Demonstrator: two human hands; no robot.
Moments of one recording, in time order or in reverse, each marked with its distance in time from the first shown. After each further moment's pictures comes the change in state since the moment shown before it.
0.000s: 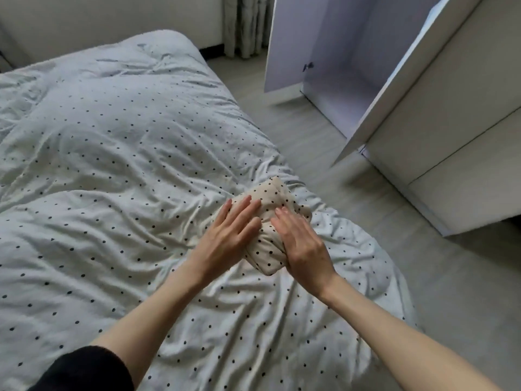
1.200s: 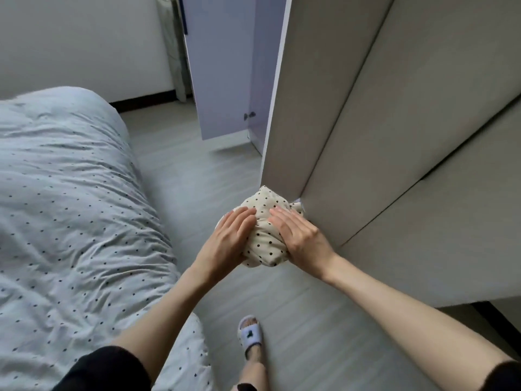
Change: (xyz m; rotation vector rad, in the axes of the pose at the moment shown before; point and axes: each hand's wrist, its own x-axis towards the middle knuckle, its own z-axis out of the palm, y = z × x) left_hand 0.510 0.208 0.225 -0.174 0.057 -0.105; right_hand 0.021 0.589 -0.182 -0.116 0.088 -0.284
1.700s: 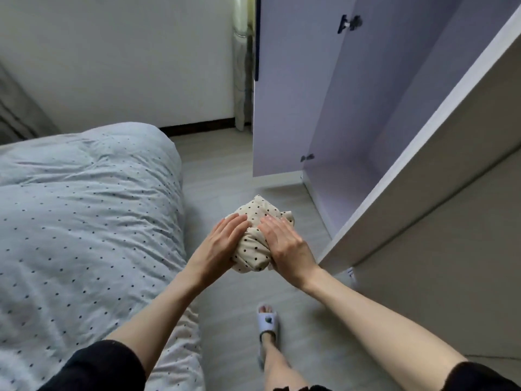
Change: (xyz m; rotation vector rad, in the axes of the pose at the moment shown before) left_hand 0.127 -0.281 -0.055 0.186 -0.001 -0.249; right_hand 0.295 0.092 0.153 0.216 -0.015 -0.051
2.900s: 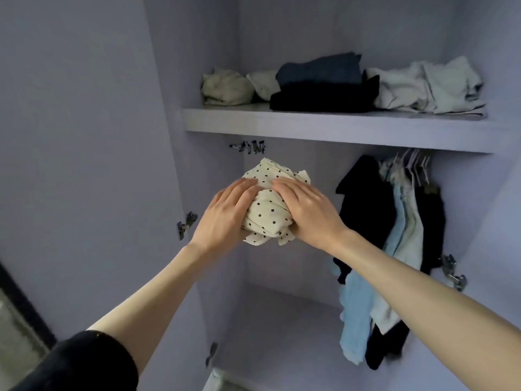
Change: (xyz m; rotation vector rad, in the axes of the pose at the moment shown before) left_hand 0.740 -0.134 -0.036 -0.282 0.212 0.892; right_hand 0.403 0.411 -0.177 -0.744 0.265 0.663
